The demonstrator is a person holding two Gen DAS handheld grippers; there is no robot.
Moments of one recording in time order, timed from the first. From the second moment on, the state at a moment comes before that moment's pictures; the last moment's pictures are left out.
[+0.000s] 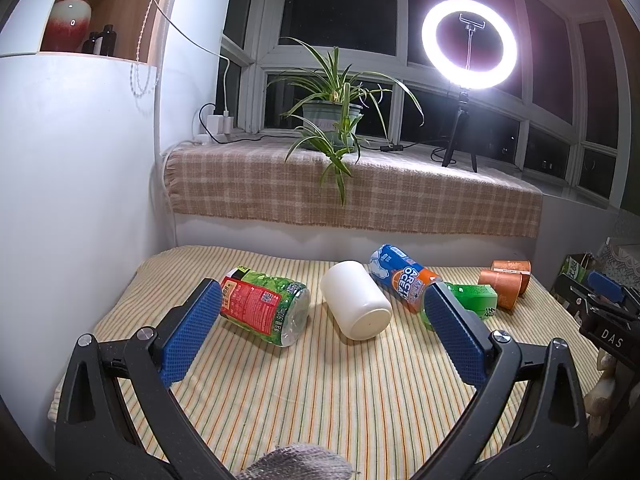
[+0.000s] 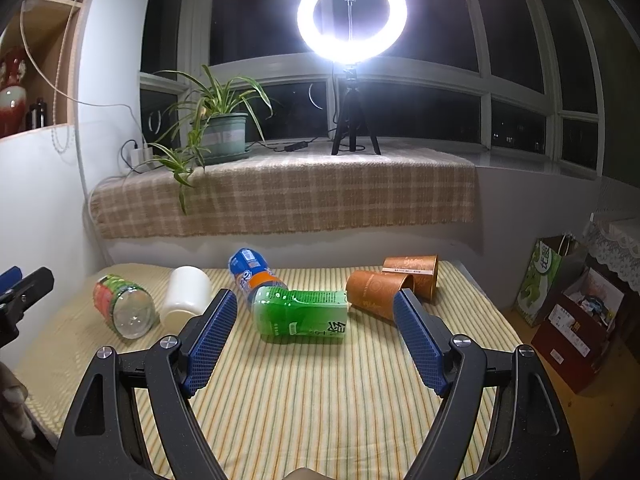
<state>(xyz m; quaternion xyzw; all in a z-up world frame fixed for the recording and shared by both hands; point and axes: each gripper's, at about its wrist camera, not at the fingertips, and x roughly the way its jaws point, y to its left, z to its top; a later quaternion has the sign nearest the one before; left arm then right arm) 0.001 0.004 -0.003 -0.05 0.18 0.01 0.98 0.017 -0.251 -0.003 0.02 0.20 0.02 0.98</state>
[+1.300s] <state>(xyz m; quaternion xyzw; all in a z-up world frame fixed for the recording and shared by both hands) 0.000 0.007 -0.002 -0.05 0.19 0.01 0.98 0.022 -0.244 -0.004 0.01 0.20 0.02 0.98</state>
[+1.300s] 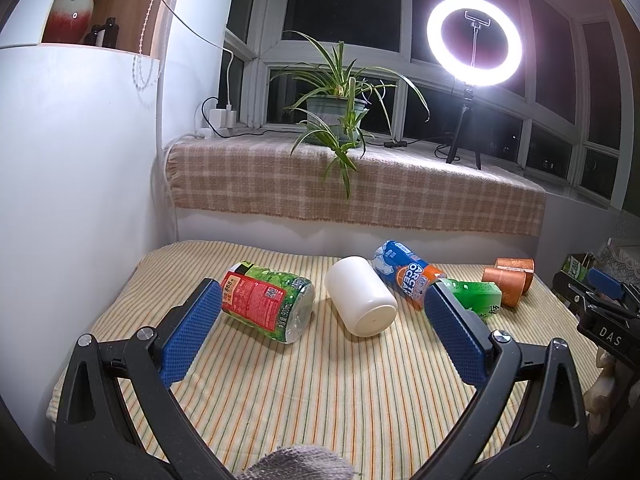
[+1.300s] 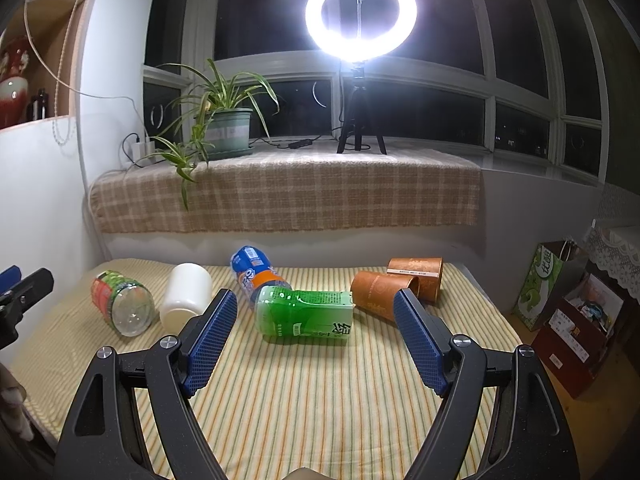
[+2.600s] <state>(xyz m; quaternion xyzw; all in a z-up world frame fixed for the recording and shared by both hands) -0.020 0.080 -0.025 -0.07 0.22 0.08 0.97 0.142 -0.151 -0.023 -0.01 0.35 0.20 0.91</state>
